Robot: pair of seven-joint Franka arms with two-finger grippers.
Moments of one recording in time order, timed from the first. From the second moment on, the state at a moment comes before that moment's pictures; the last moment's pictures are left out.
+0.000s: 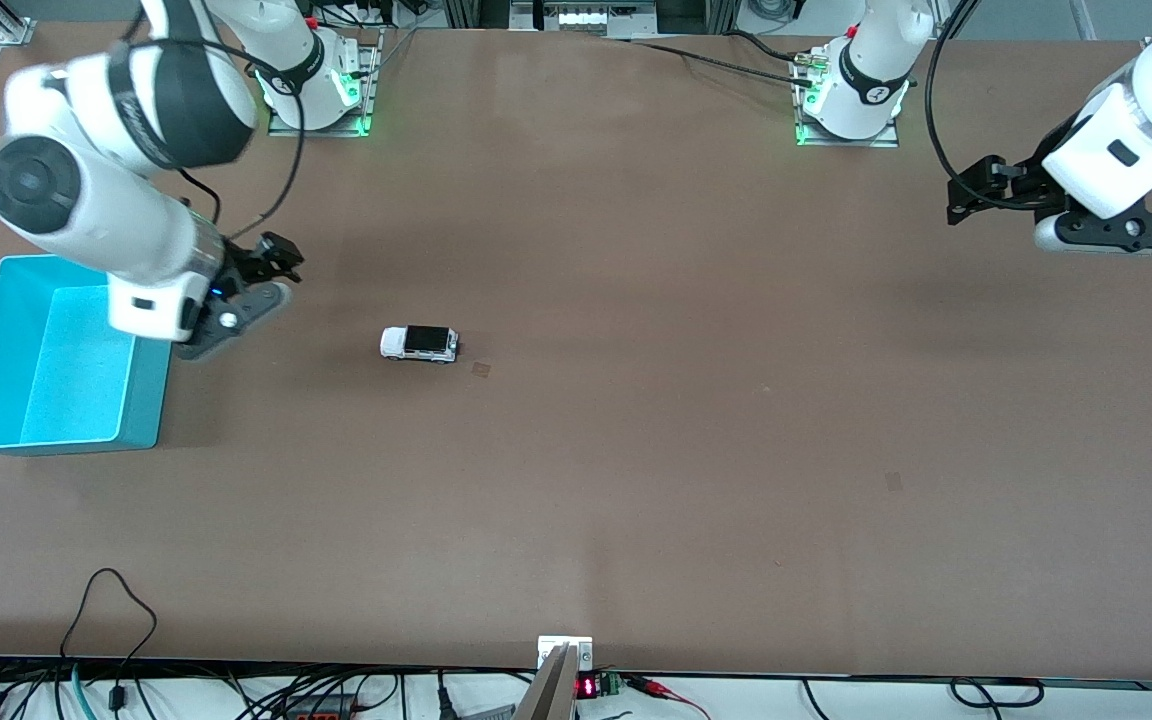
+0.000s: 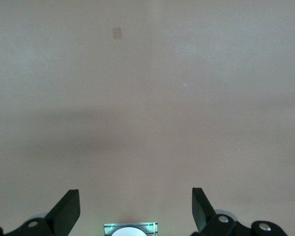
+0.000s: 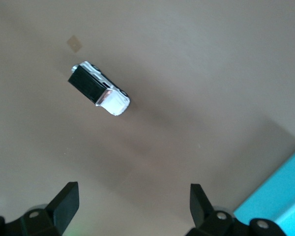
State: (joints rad) left arm -0.03 0.00 -0.09 -1.57 -0.04 1.44 -0.11; right arm 0.20 0.19 0.06 -1.75 0.00 1.78 -0.46
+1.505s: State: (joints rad) left arm 0.00 0.01 -0.08 -1.55 -0.04 1.41 -0.11; right arm 0.44 0.40 0.06 -2.13 0.00 2.56 -0.88
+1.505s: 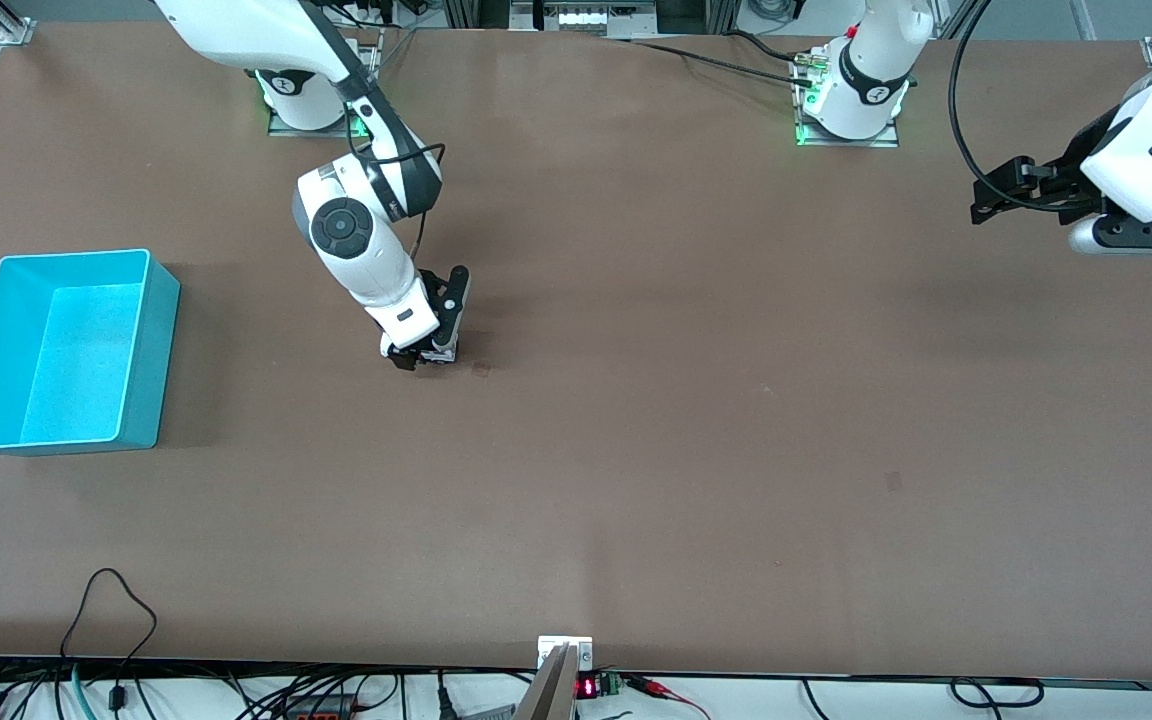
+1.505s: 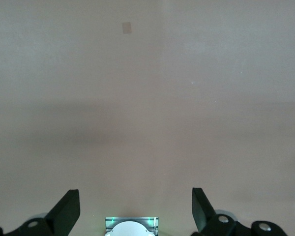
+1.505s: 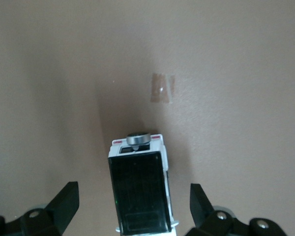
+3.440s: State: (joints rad) left arm 0.01 0.01 -0.08 -1.54 -0.04 1.40 -0.11; right arm 0.41 0.35 -0.09 -1.96 -0.07 2.28 -0.82
